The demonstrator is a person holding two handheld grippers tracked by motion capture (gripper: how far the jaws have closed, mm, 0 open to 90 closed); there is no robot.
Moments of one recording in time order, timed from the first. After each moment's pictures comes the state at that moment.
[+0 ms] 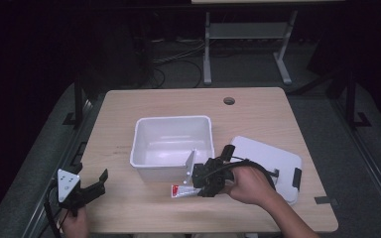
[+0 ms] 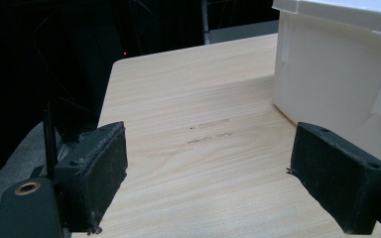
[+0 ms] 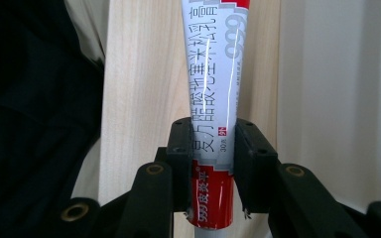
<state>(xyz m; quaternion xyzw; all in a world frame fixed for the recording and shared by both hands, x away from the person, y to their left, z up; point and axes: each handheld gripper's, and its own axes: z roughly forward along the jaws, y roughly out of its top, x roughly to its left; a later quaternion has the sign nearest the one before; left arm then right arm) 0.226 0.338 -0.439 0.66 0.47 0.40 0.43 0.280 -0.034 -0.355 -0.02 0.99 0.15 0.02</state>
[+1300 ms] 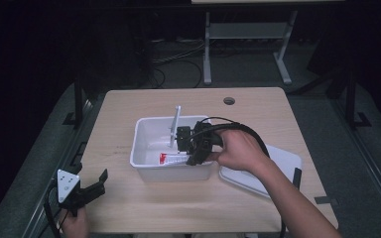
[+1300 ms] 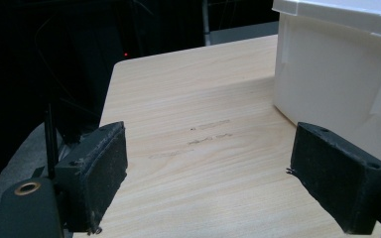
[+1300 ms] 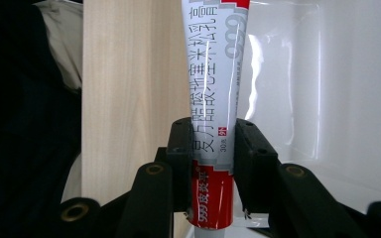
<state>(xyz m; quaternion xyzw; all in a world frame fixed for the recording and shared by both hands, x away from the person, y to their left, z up) 0.226 0.338 -0.438 0.65 0.47 0.41 0.43 0.321 -0.007 -0.273 0.00 0.99 0.14 0.04</state>
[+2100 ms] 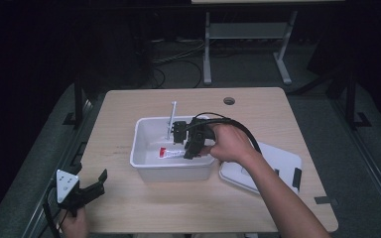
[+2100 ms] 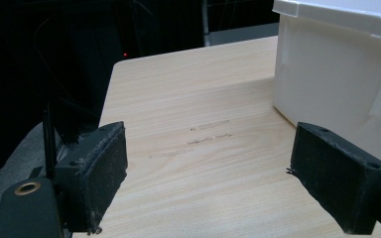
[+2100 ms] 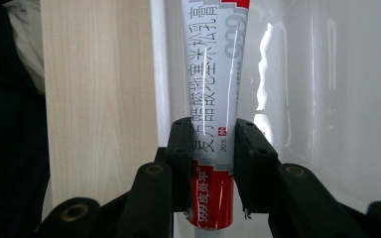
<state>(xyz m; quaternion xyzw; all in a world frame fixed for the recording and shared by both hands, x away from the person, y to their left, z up) 0.225 0.340 -0.438 0.65 0.47 0.41 0.43 0.358 0.005 -0.300 0.02 0.99 0.12 0.02</state>
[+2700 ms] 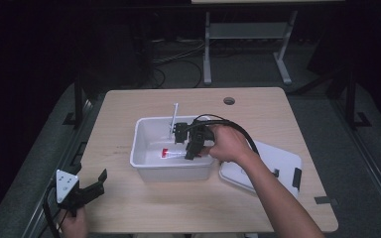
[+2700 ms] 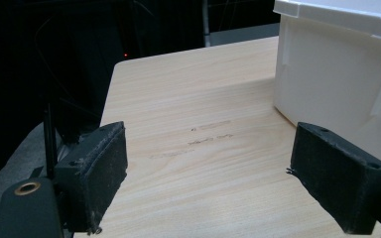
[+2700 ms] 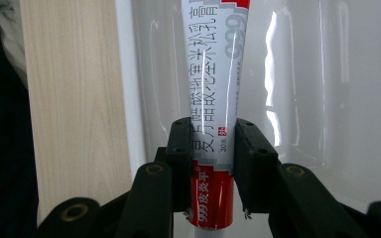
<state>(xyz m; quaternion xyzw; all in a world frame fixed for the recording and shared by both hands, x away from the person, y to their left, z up) 0.225 0.340 -0.438 0.65 0.47 0.41 0.43 0.373 0.004 -0.323 0.04 0.99 0.12 0.01</state>
